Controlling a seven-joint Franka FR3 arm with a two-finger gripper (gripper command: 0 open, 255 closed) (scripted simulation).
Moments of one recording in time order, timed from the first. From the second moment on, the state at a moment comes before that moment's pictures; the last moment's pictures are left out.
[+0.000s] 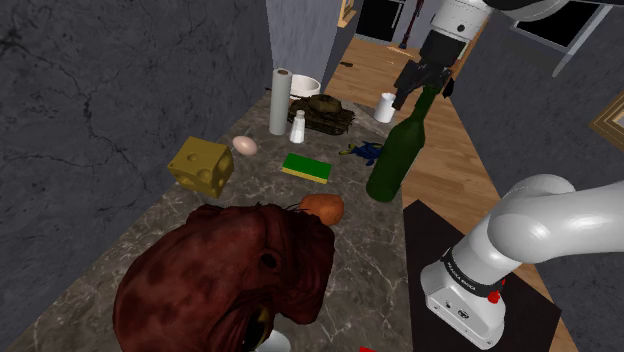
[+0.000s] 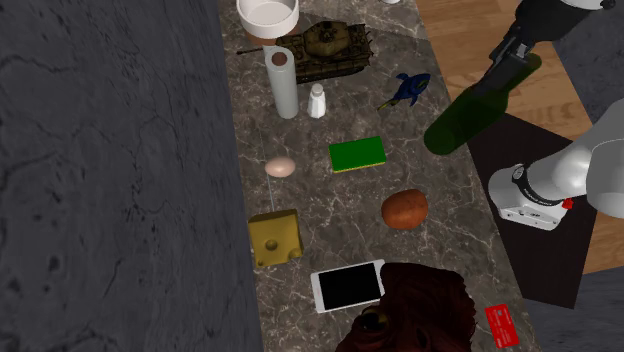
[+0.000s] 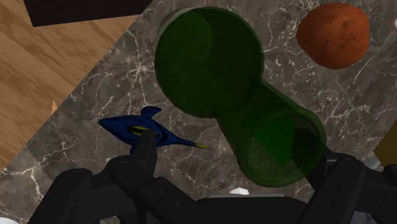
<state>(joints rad) 0.01 -0.78 -0.02 -2.45 0.10 1.71 0.09</state>
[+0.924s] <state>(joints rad) 0.10 -0.38 0.07 -2.35 0.15 2.04 0.06</state>
